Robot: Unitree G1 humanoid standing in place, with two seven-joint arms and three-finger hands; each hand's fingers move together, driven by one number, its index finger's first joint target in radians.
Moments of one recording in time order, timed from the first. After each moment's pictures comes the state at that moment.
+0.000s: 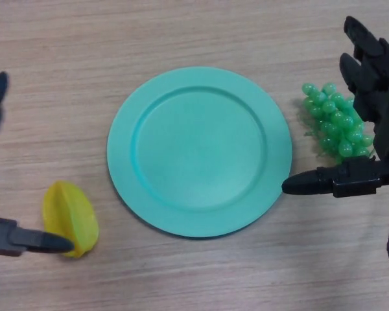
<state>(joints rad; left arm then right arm) 0.10 0.26 0.39 -0.50 0.14 0.13 -0.36 -0.15 -0.24 -0.04 -0.53 0.01 0.42 0.12</state>
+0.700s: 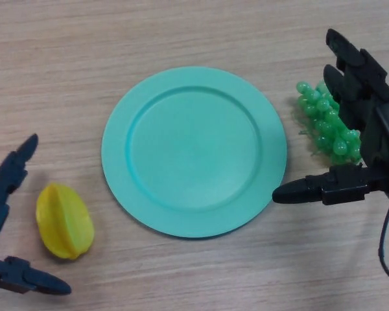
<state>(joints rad) 0.13 0.27 0.32 -0.17 0.38 -0.14 -0.33 -0.14 -0.23 0.00 -0.53 0.01 0.41 0.14</state>
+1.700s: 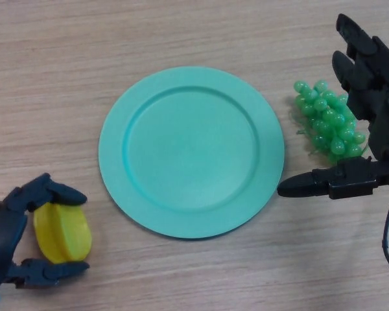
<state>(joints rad) 0.15 0.27 0.24 -0.09 0.37 -0.22 -0.22 -0.15 -0.24 -0.02 -0.57 0.01 0.41 0.14</state>
